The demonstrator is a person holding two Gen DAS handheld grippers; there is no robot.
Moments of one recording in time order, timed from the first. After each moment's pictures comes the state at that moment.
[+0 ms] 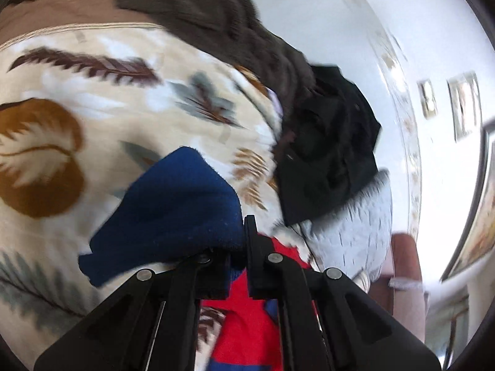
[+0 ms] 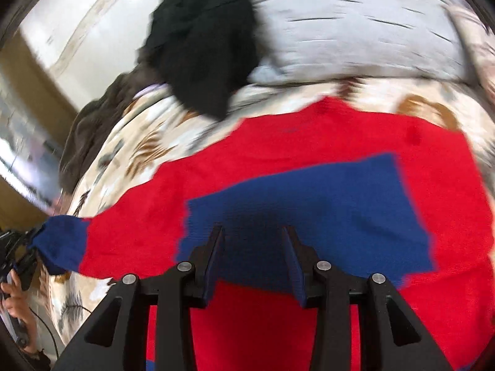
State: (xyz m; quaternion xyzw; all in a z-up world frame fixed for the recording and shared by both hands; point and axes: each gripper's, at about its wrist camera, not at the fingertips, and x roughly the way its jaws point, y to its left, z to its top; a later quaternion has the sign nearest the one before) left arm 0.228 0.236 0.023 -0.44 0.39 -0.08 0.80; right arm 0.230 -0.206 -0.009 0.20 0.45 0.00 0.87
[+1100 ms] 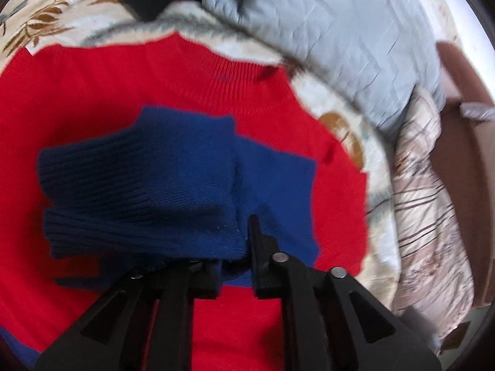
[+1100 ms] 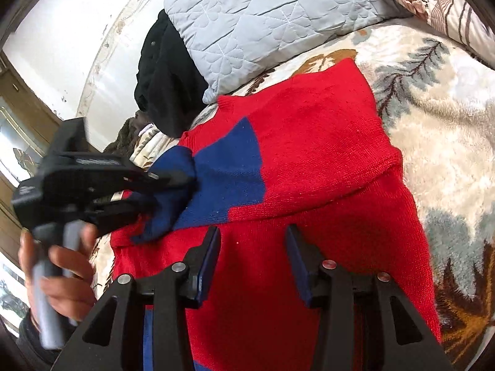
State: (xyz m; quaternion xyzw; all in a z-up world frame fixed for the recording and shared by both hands) left arm 0.257 -0.161 -0.054 -0.15 0.59 -0.17 0.78; right arm 0.126 -0.337 -0.062 0.31 0.38 0.06 0.87
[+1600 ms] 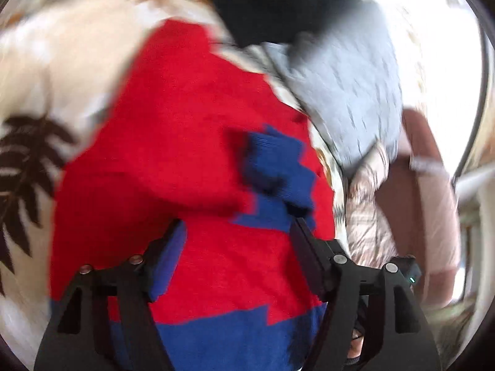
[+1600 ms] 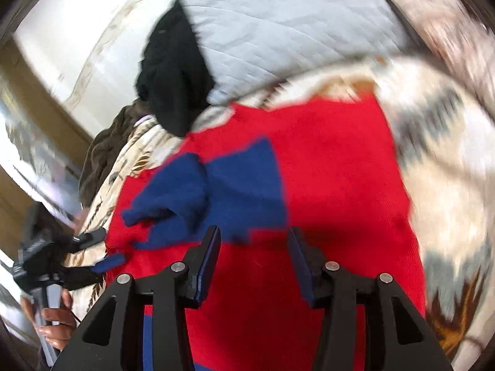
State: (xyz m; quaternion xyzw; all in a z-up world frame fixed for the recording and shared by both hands) left arm 0.211 0.026 -0.058 -0.35 0.54 -0.22 0.74; right arm 0.149 -0.308 -0.018 0.23 0.39 0.05 0.89
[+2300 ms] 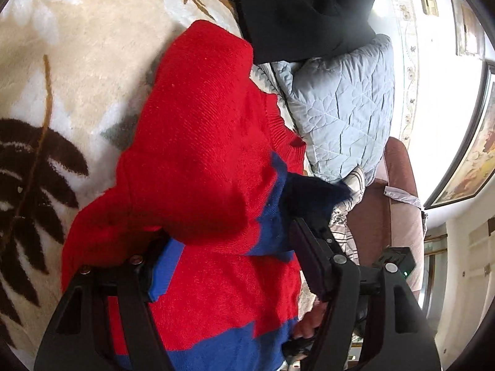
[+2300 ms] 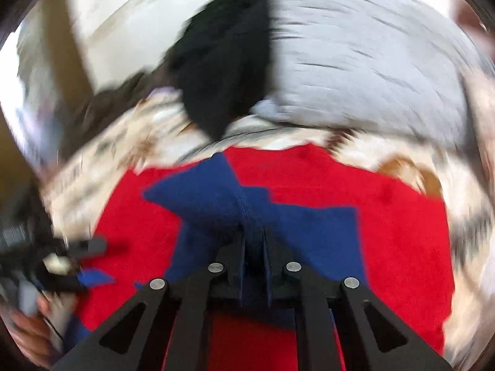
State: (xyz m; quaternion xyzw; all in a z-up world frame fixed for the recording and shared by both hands) left arm 0.234 0.038 -0.079 -0.42 0.52 -0.24 0.70; right arm 0.215 -0.238 0.001 0.11 0.38 0.03 0.92
